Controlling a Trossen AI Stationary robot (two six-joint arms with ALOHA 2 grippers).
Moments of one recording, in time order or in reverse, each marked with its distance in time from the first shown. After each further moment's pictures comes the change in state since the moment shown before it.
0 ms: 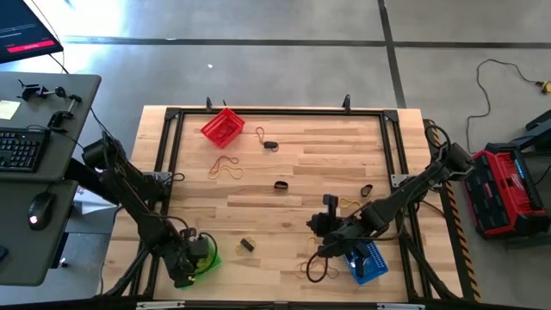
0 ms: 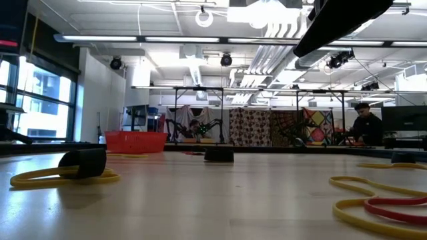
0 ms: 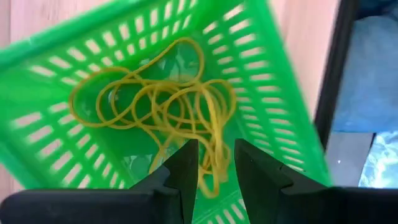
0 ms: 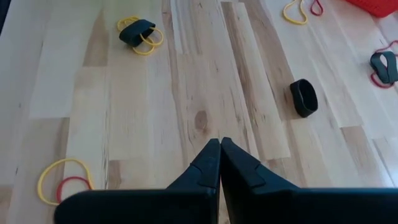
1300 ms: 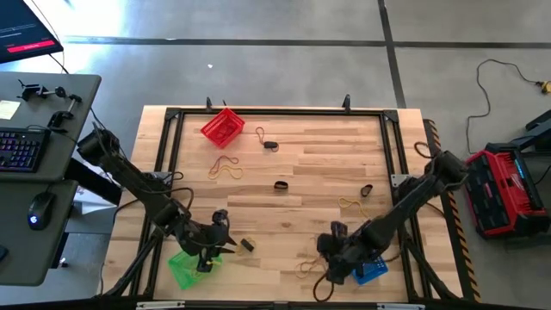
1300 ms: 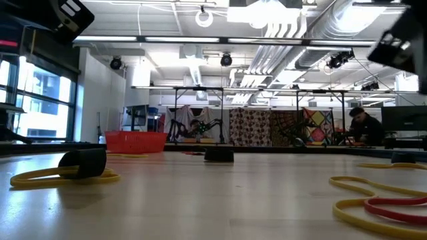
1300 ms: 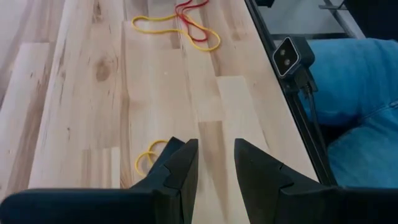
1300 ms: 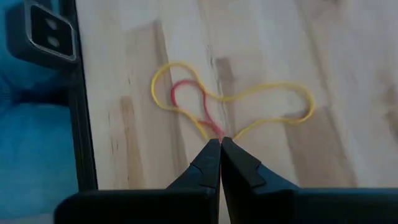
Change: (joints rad) left arm 0.234 -0.126 0.000 0.311 -0.280 0.656; right arm 0.125 0.115 0.000 -0.003 -0.336 0.407
